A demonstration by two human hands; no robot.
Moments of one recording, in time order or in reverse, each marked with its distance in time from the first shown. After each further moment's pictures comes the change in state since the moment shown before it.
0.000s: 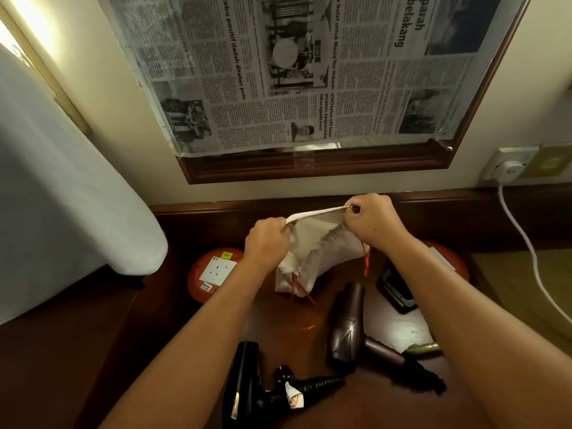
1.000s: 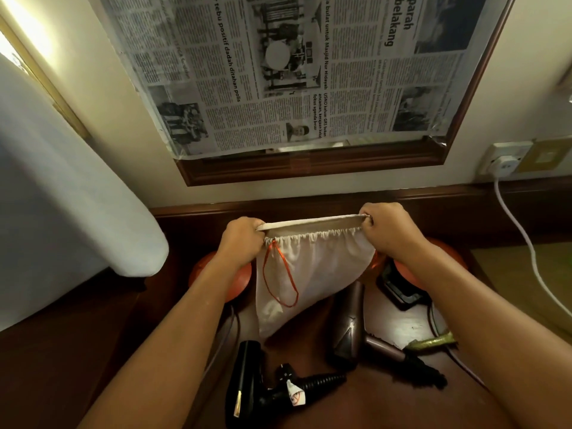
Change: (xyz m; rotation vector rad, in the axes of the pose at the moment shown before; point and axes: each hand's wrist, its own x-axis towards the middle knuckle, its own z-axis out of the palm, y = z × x) left_hand -0.002 -0.025 -0.028 -0.070 -0.079 -0.109; right_hand -0.020 0.030 -0.013 -0.148 -0.059 -0.022
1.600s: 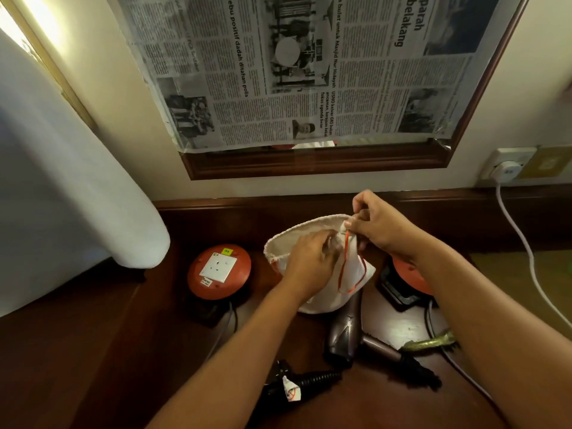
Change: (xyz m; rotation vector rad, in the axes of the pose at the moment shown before) left_hand -0.044 0.053 0.088 -0.214 -0.026 0.320; right_hand -0.006 -0.024 -0.013 0.551 -0.242 0.056
